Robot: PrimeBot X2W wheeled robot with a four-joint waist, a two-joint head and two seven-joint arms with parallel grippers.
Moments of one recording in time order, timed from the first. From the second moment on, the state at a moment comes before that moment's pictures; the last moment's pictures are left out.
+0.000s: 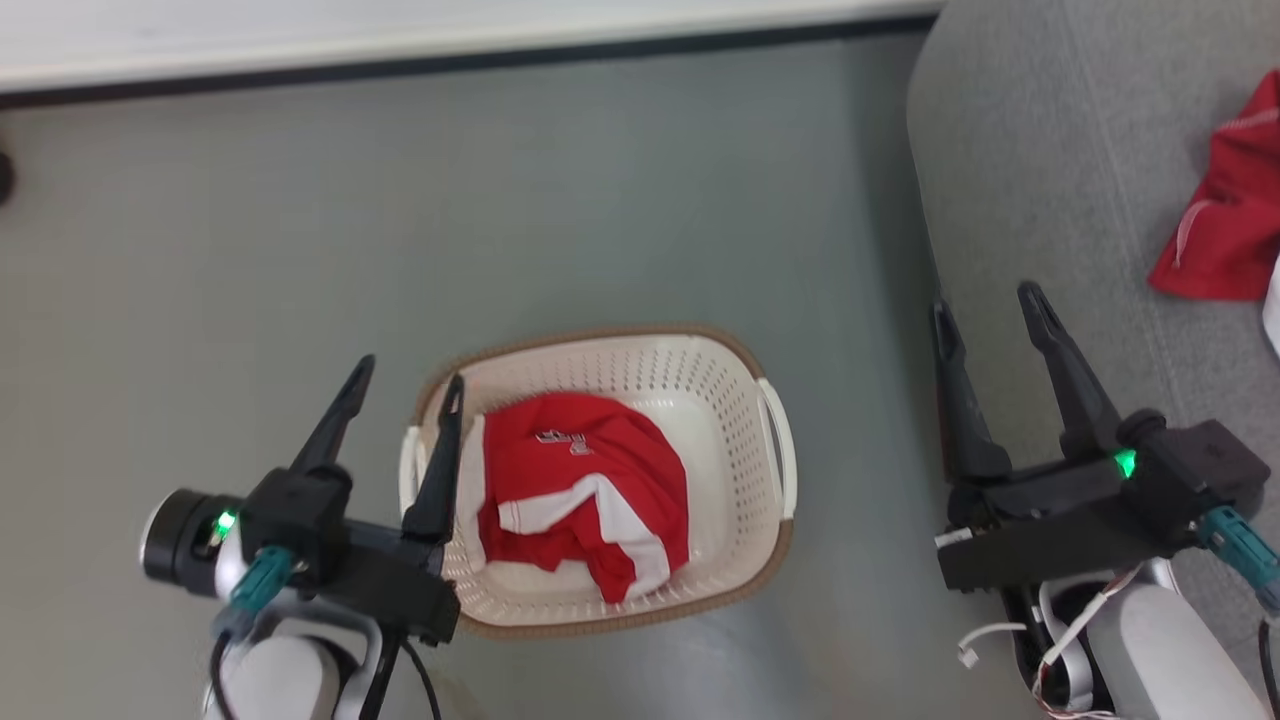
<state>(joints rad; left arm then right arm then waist) -0.25 0.24 -0.33 0.04 -0.29 0.08 -0.11 -0.25 -0.20 0.30 -0.15 0.30 -0.12 -0.08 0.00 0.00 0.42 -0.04</state>
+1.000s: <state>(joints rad) -0.58 0.32 -0.44 0.42 -0.19 -0.07 0.06 -0.48 -0.09 0.38 -0.17 0.26 -0.12 -0.12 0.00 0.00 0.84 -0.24</state>
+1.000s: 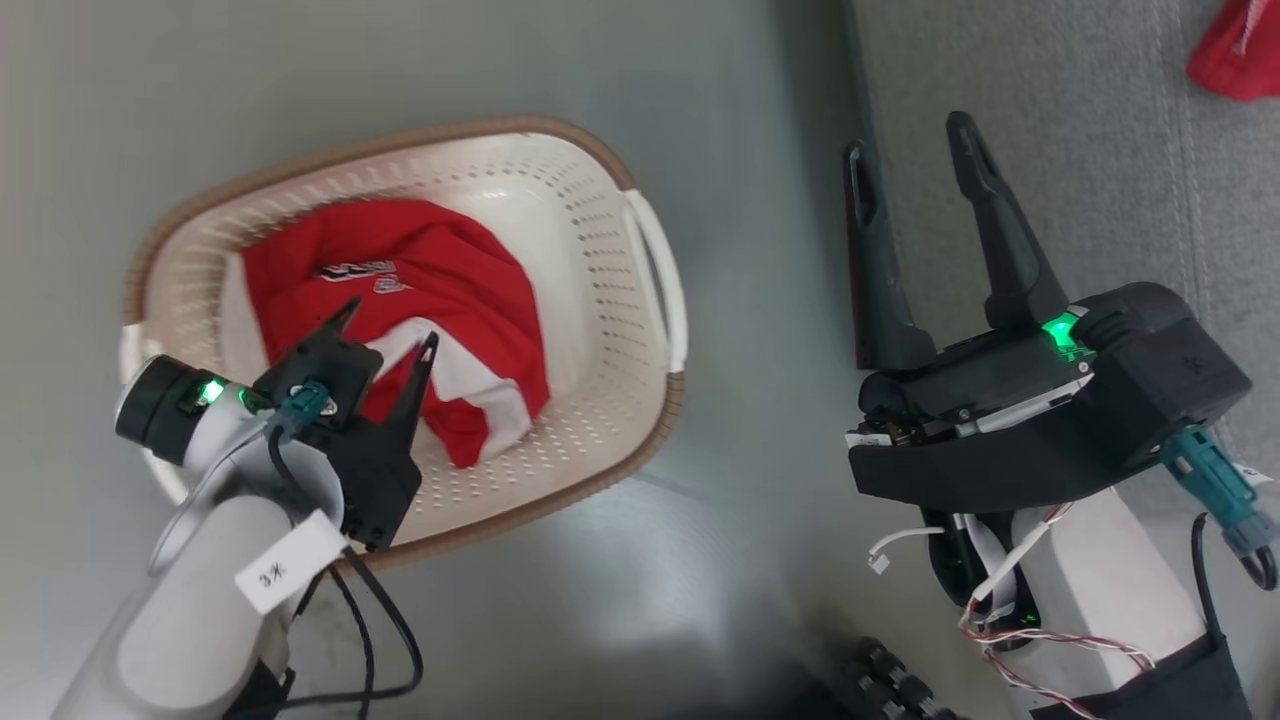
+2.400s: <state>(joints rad) -0.79 0.30 -0.44 0.83 -0.23 -0.11 0.21 -0.55 -0.06 0.44 -0.02 0.33 -0.11 -0.24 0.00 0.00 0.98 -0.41</state>
